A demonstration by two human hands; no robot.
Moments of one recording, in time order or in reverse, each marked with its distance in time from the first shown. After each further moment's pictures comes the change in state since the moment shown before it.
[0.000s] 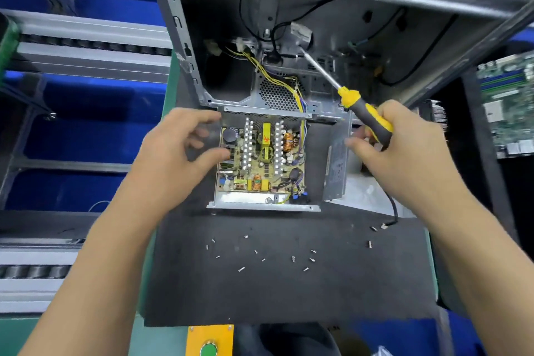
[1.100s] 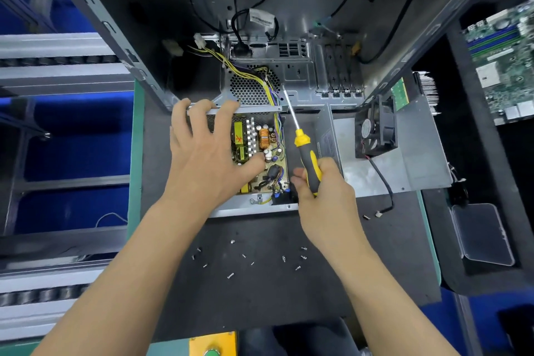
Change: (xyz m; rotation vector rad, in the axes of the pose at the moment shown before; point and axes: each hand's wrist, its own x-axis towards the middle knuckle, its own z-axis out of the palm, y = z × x) left_hand 0.019 0.038 0.076 0.555 -0.033 0.061; right_hand -0.057 0.000 0.090 0.432 -0.091 0.408
